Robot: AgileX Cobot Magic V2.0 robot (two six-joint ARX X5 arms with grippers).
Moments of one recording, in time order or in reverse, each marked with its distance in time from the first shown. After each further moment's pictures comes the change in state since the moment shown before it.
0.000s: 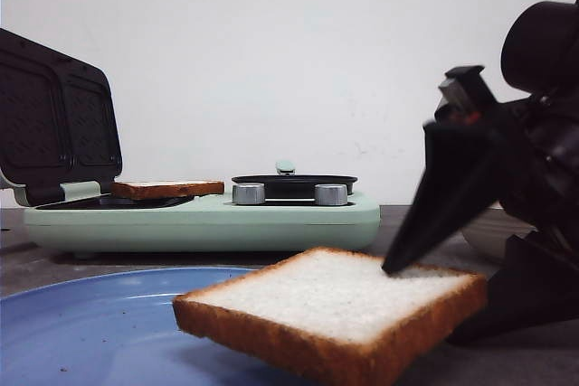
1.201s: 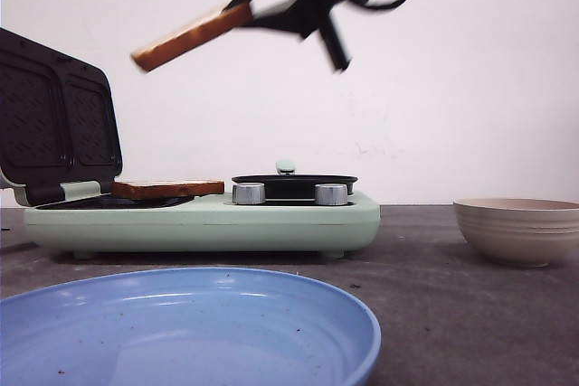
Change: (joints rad) left arm -0.064 -0.002 0.000 0.033 0.000 0.004; right arm 0.182 0.216 0.587 0.564 0.335 0.541
